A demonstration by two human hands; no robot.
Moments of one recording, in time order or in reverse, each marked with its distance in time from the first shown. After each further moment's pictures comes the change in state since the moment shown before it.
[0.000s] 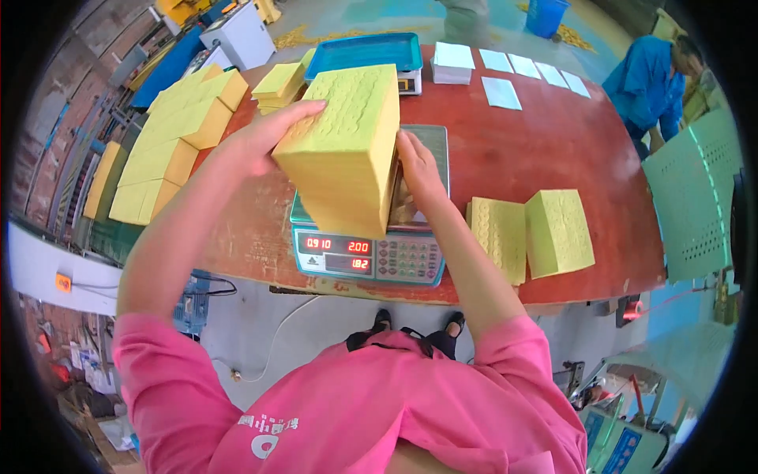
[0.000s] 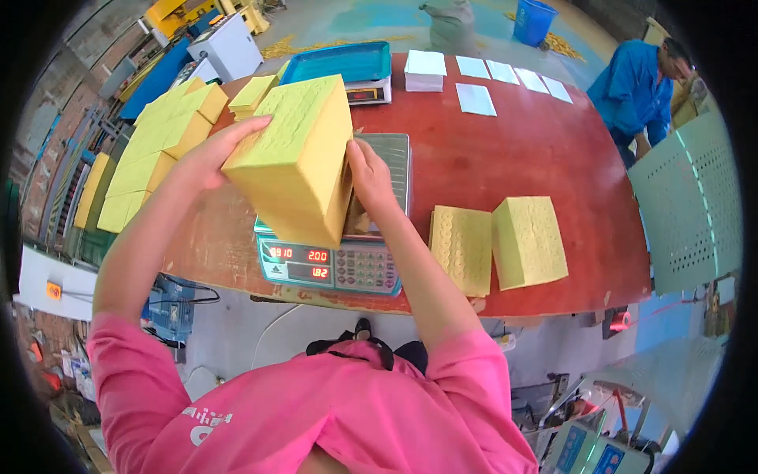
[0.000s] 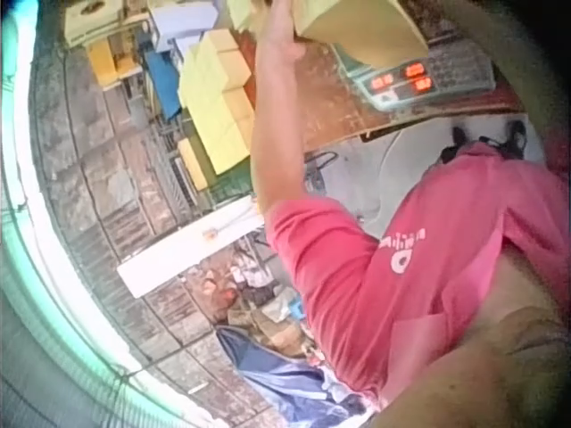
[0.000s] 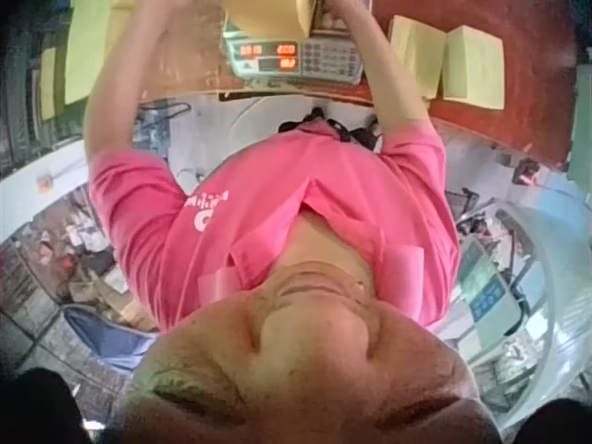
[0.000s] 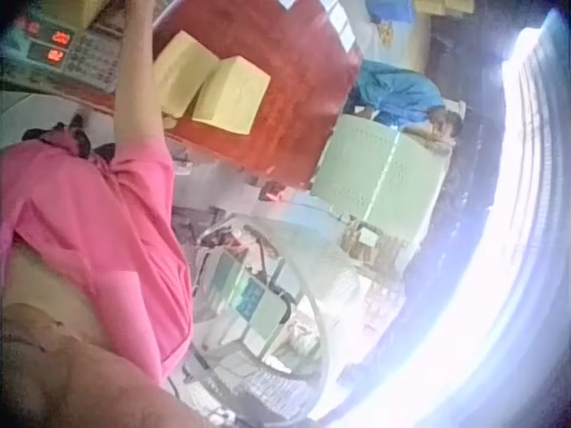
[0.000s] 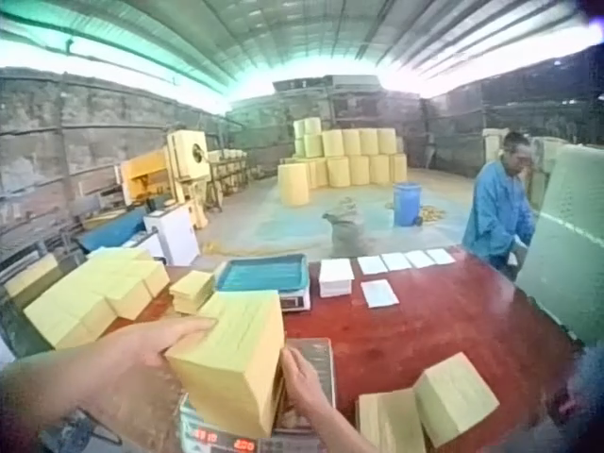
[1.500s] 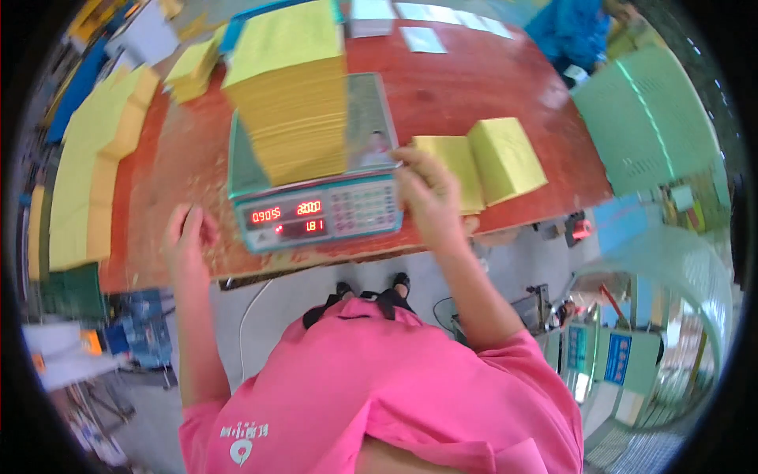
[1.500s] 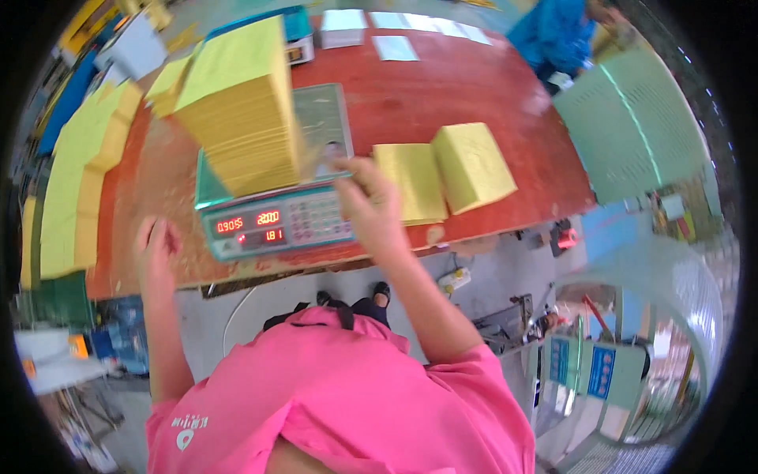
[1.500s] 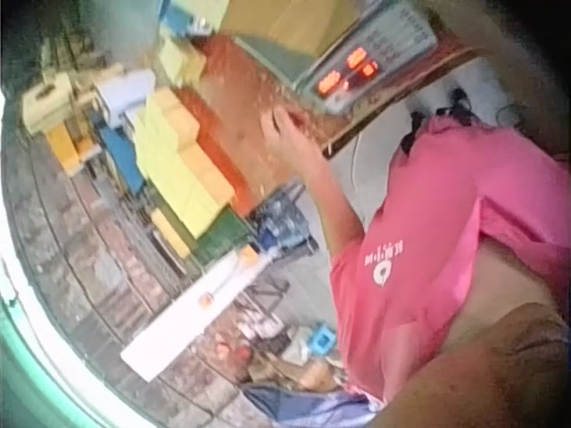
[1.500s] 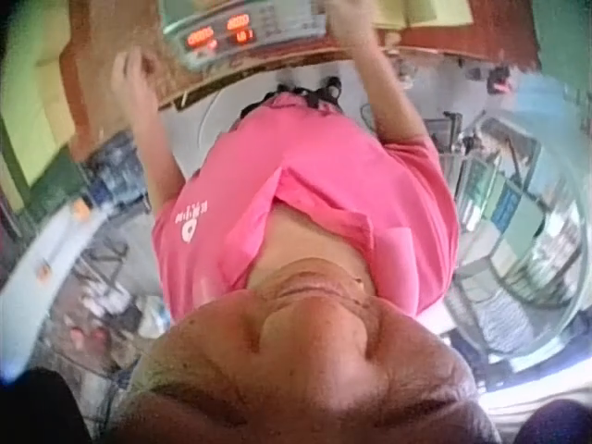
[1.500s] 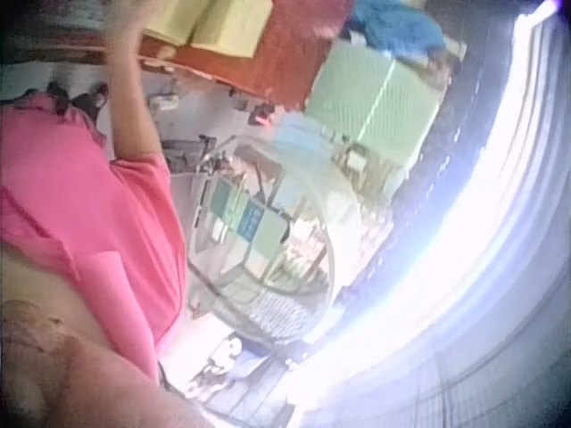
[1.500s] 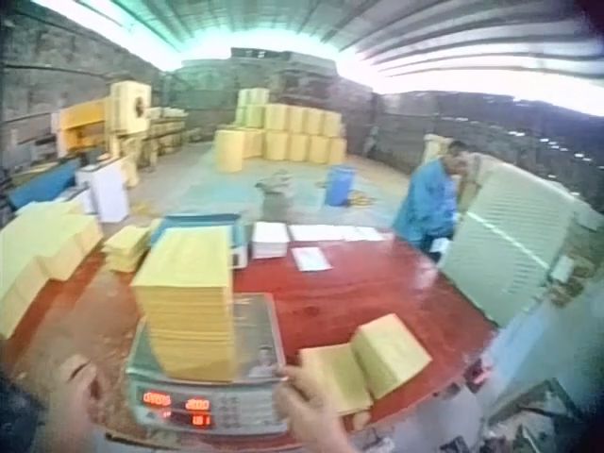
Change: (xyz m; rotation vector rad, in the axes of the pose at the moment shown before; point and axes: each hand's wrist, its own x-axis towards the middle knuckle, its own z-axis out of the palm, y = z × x) left_hand -0.088 -0.188 -0.052 0.013 0.511 0.457; right_hand -0.161 -0.074 -0.020 -0.061 0.236 0.076
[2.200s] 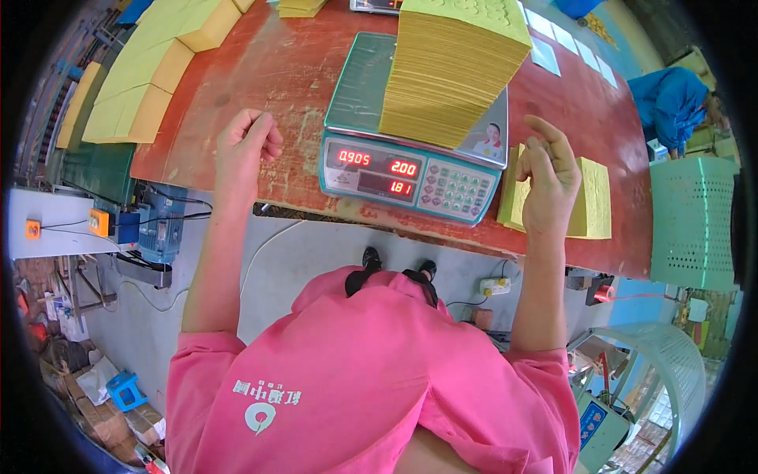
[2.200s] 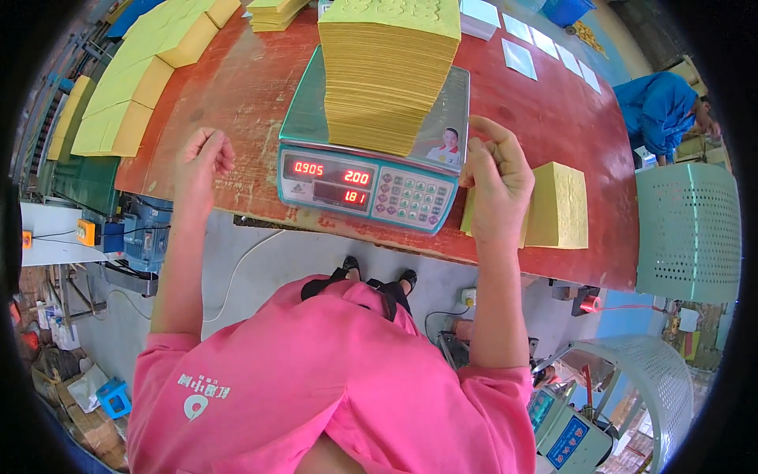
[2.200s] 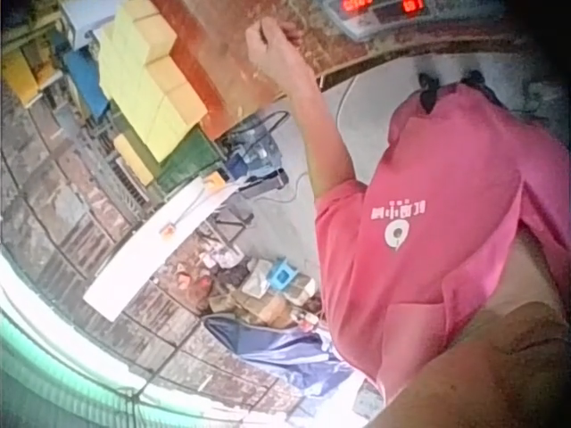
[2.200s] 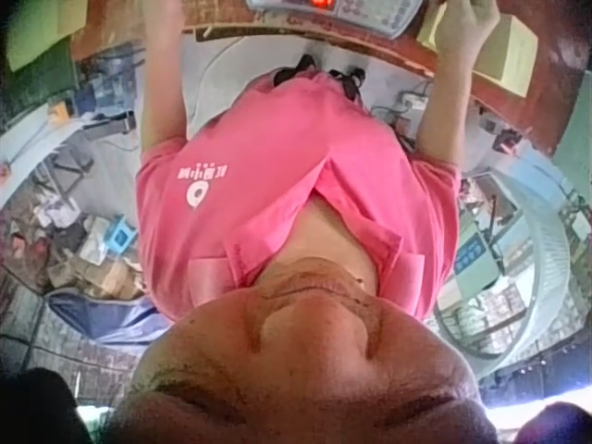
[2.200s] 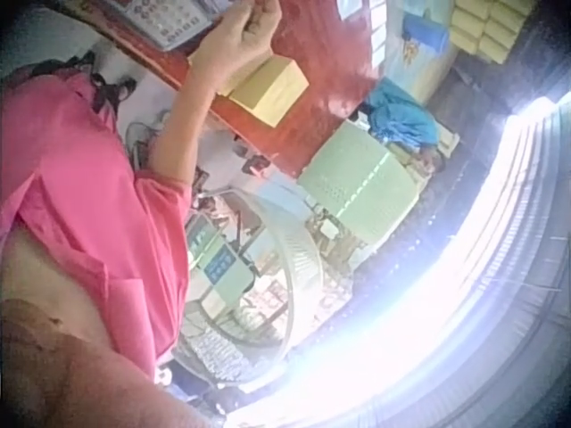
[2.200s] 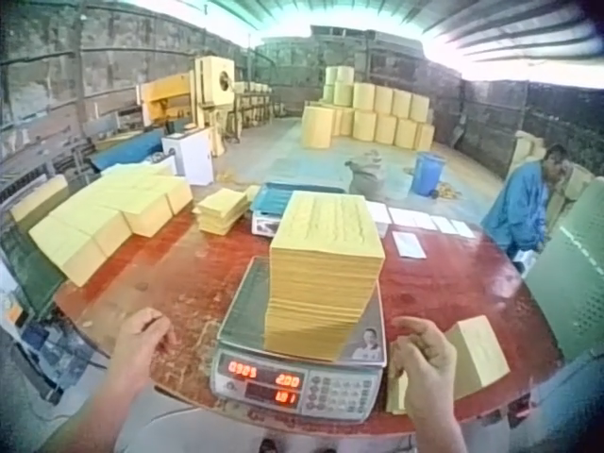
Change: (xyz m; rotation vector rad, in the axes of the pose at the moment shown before) left_hand 0.014 -0.009 -0.025 -0.029 0.091 -0.039; right_hand 0.032 -0.033 0.013 -0.079 -0.042 -0.117
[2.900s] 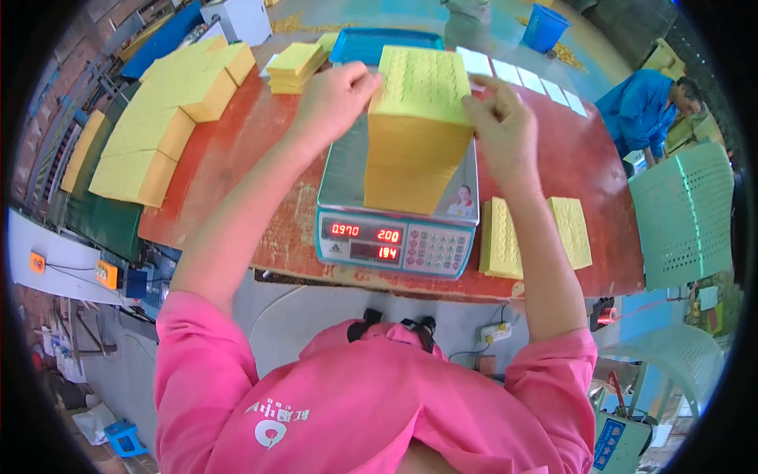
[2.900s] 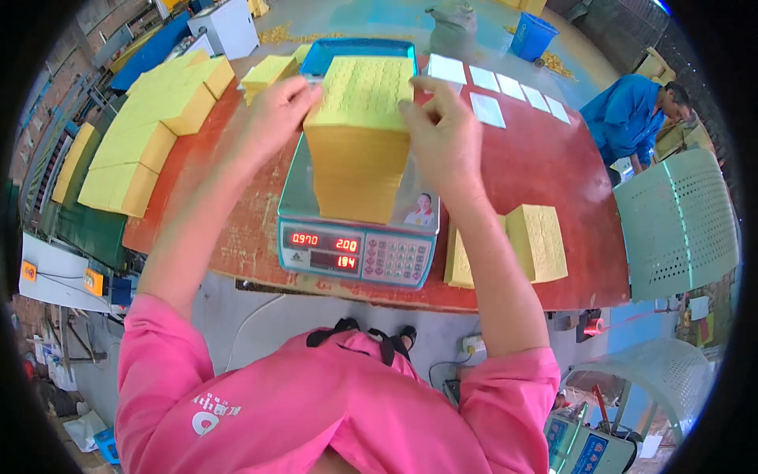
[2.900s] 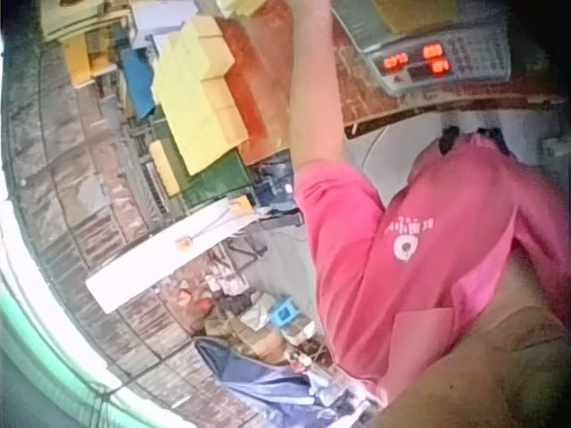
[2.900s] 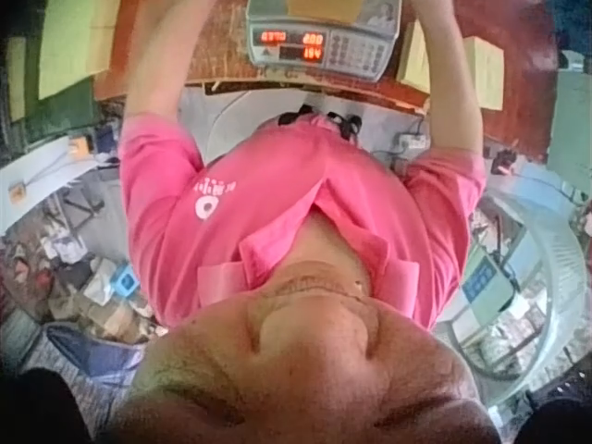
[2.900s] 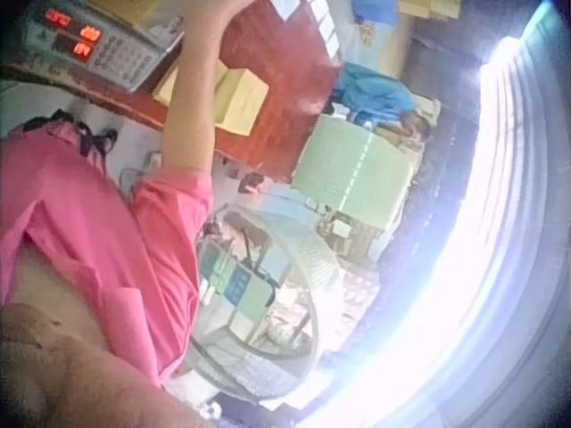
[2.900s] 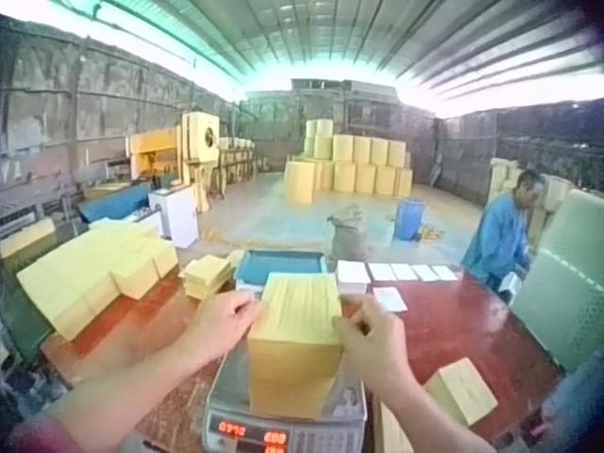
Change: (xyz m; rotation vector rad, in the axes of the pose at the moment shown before) left_hand 0.105 0.114 0.130 0.533 -0.197 0.612; right_hand 0.100 -0.055 0.043 -0.394 -0.011 -0.290
